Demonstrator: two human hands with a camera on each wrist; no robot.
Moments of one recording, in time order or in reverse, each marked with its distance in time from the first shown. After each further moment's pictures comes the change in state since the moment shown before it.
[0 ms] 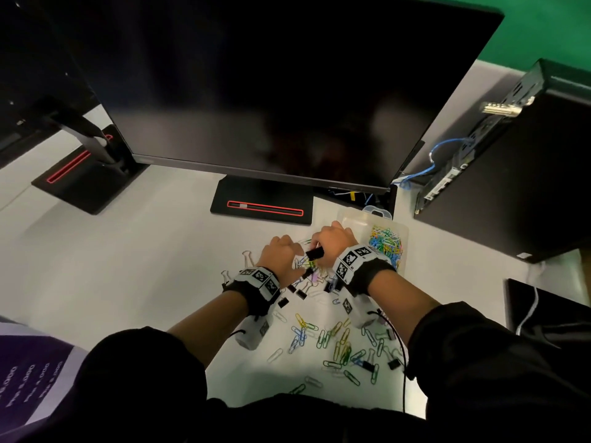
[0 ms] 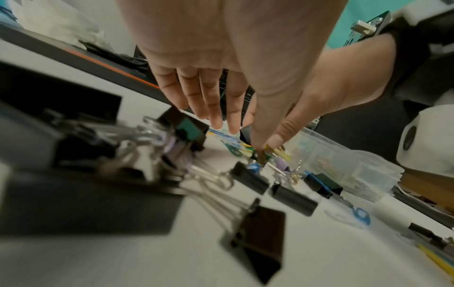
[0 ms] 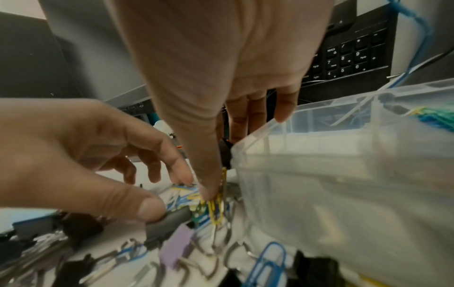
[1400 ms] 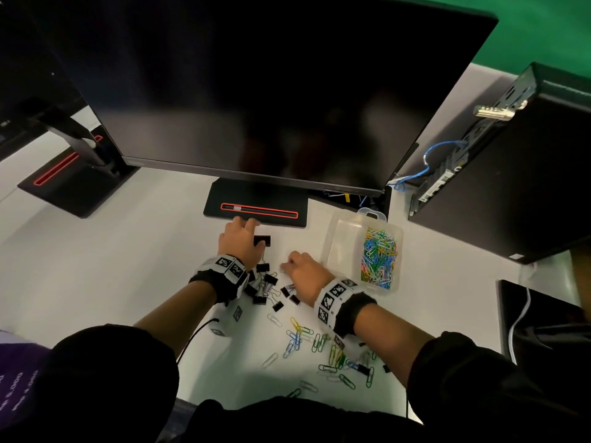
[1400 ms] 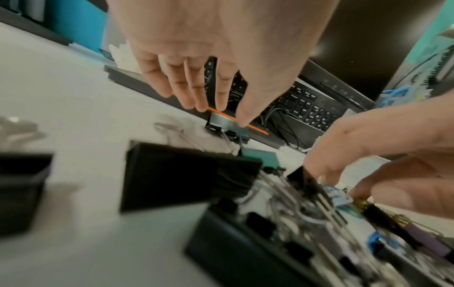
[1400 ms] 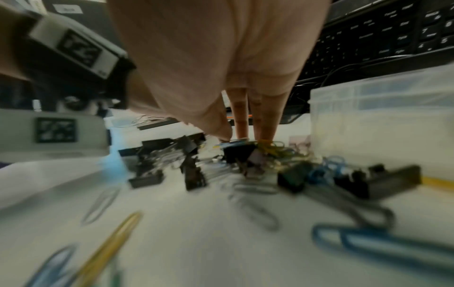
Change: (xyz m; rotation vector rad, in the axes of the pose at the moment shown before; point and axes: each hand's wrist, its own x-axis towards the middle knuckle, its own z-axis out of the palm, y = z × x) left_hand 0.011 -0.049 -0.027 -0.035 0.213 -0.252; right_hand -0.031 -0.035 0.036 0.004 -0.035 -0.267
